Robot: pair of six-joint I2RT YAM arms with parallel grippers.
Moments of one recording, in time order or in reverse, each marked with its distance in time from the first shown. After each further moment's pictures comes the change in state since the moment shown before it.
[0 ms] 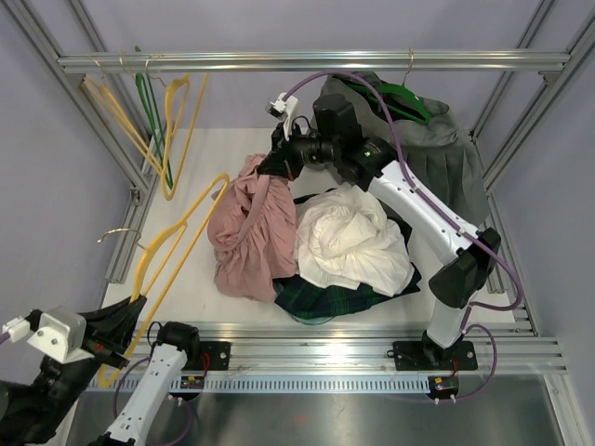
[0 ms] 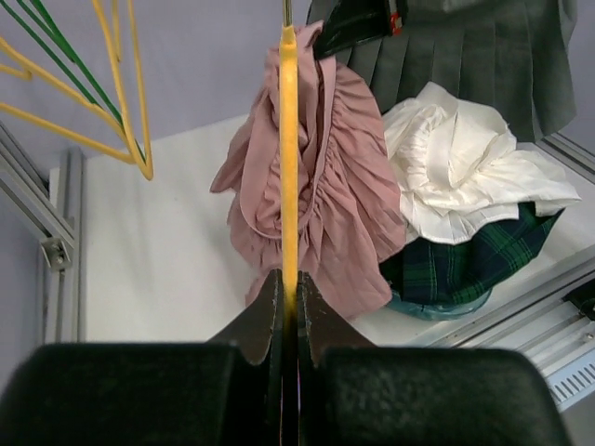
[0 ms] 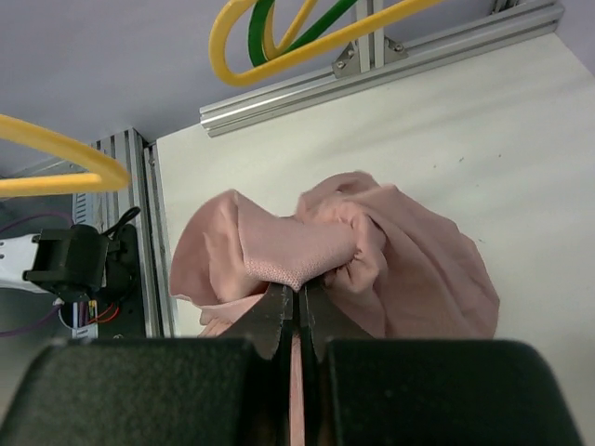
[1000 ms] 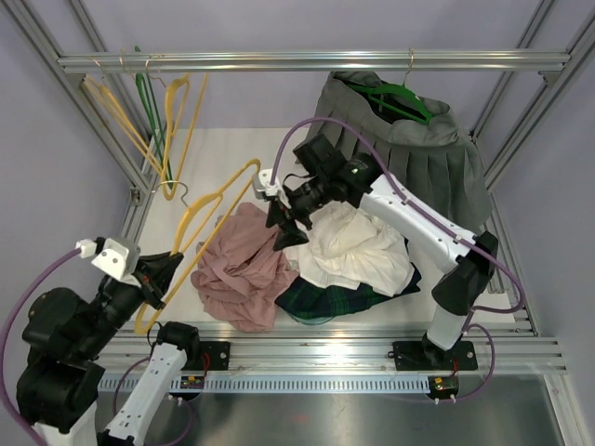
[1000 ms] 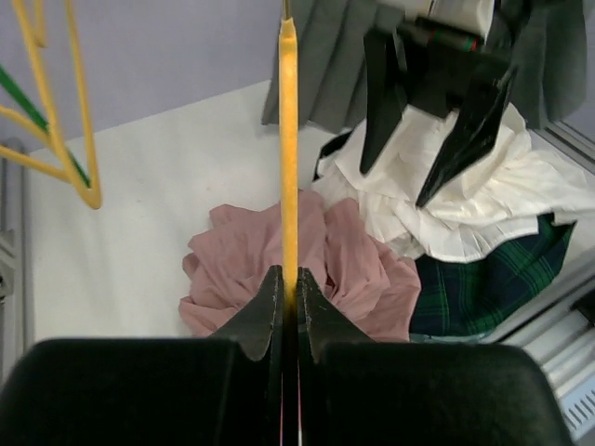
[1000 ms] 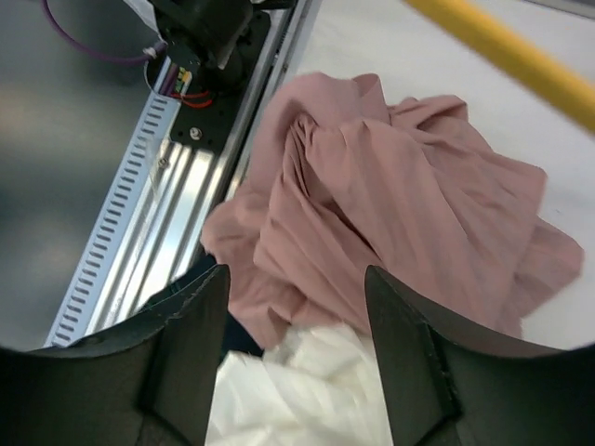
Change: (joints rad) left arm -0.003 0.019 -0.334 0.301 0.043 -0.031; right arm 0.129 -0.016 -0.107 -0.440 -0.282 -0.661
